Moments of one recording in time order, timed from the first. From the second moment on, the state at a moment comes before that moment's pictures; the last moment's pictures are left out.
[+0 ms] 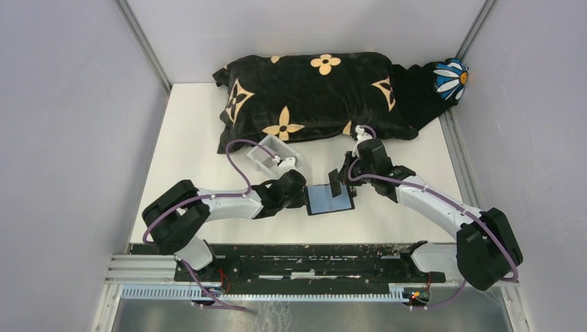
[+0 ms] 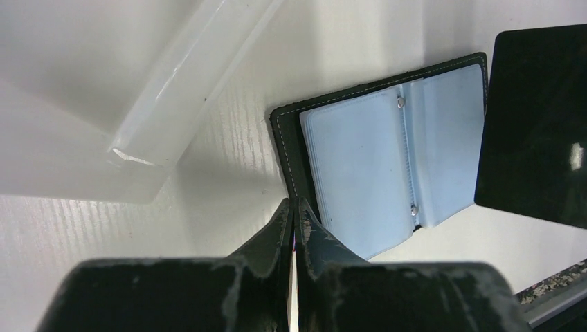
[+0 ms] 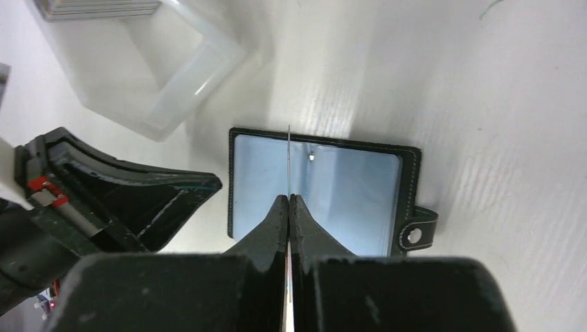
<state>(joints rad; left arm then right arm) -0.95 1.58 0.72 0.05 -0.28 -0.88 0.55 1.27 0.75 -0.20 -0.10 0.53</state>
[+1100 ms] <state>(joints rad) -0.95 1.62 0.74 0.03 -0.23 -0.86 0.46 1.39 0.62 -0.01 -0.29 0.61</state>
